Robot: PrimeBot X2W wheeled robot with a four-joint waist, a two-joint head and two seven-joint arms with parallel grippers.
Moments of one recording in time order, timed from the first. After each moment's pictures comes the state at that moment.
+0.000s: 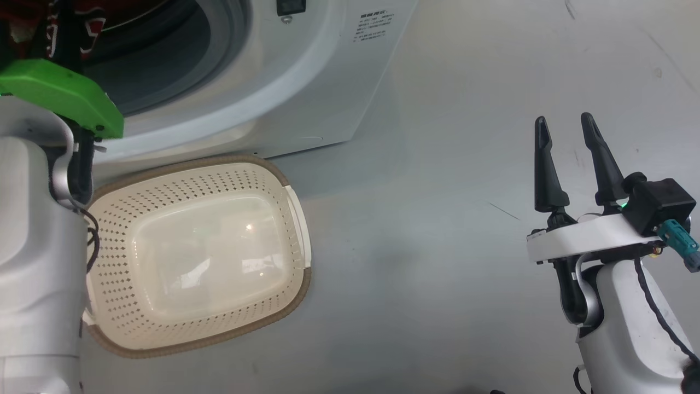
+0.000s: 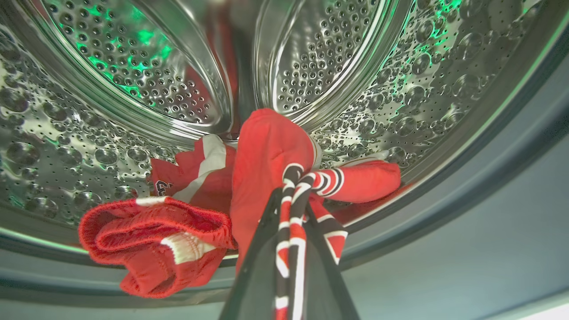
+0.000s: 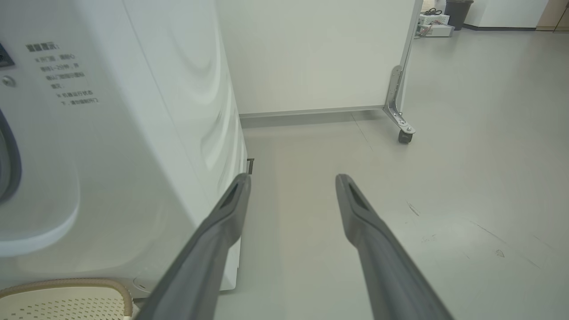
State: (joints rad) left arm -0.85 0.17 -0.09 0.57 -0.40 -0.11 0.00; right arm -0.29 -0.09 0.14 0.15 0.33 0.00 -0.25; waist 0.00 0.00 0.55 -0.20
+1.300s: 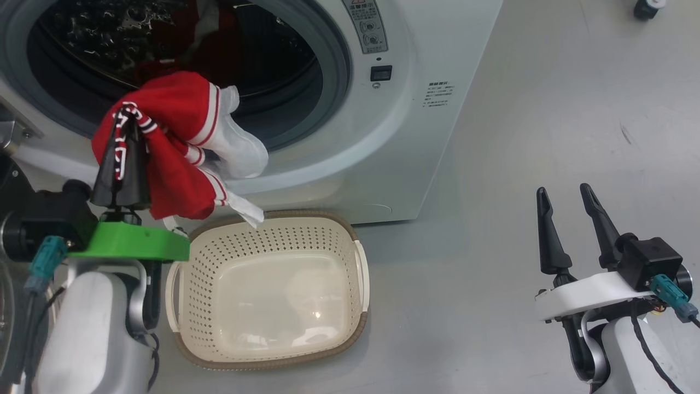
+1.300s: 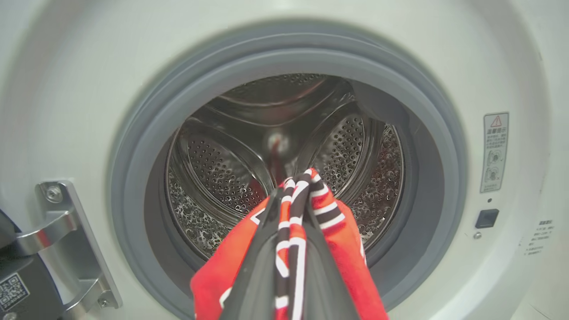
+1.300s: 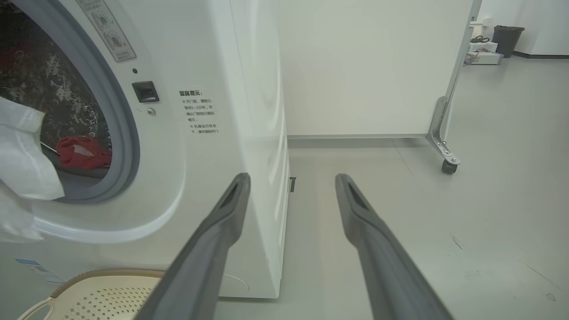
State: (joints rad) left arm -0.39 0.10 -0.10 0.18 -0.33 -0.07 -0.25; right arm -0.12 -0.12 0.14 0.16 0.31 0.00 -0.25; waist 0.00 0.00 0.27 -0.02
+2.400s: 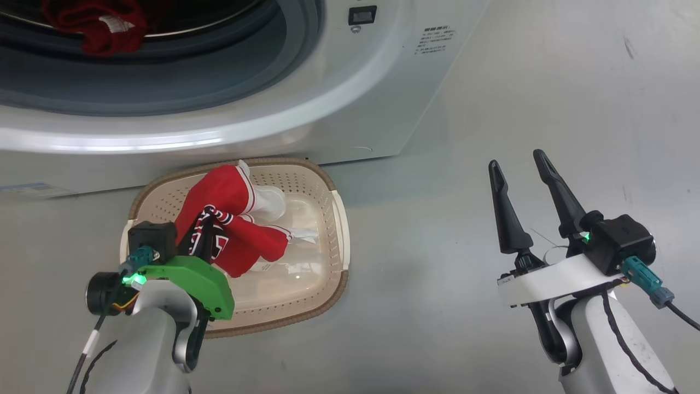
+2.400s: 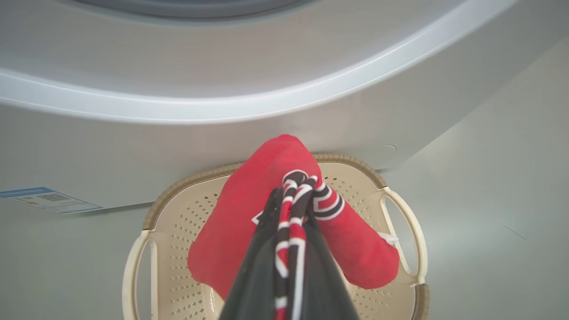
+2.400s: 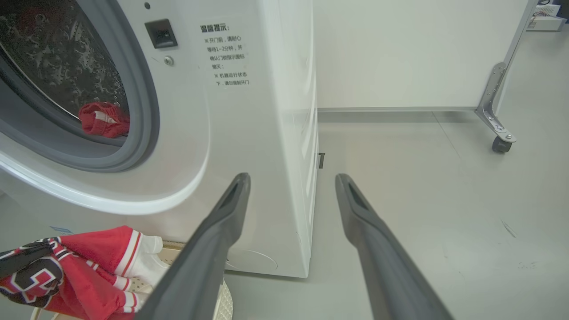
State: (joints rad) left arm -0.36 0.05 -0.24 0.52 -0.38 -0.07 -0.07; right arm -0.17 -0.09 0.24 0.04 0.30 0.03 -0.23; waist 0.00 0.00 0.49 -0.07
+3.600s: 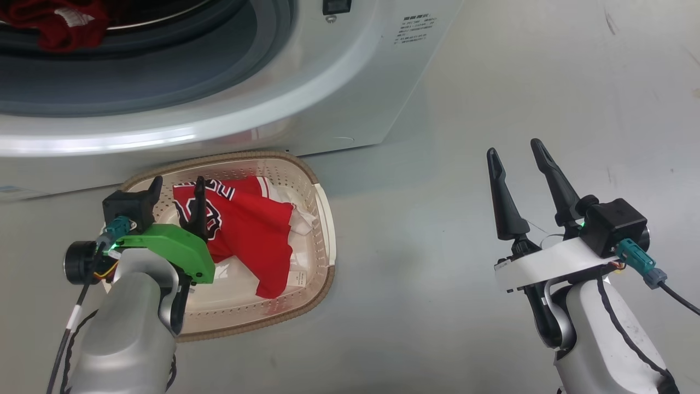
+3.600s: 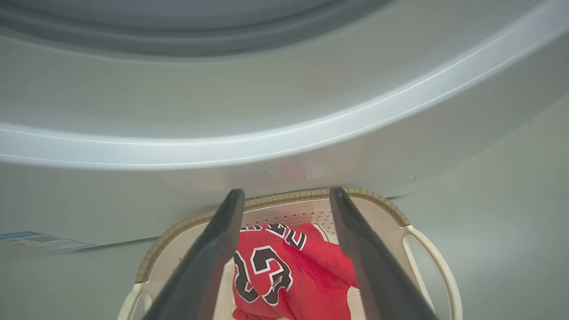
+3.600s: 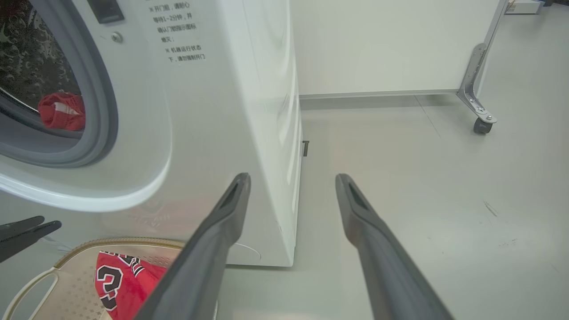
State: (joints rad) left arm -0.58 0.05 -0.20 0.83 -0.35 -0.05 -0.23; right arm -0.24 -0.07 0.23 0.14 0.31 0.04 -0.24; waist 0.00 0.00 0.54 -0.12
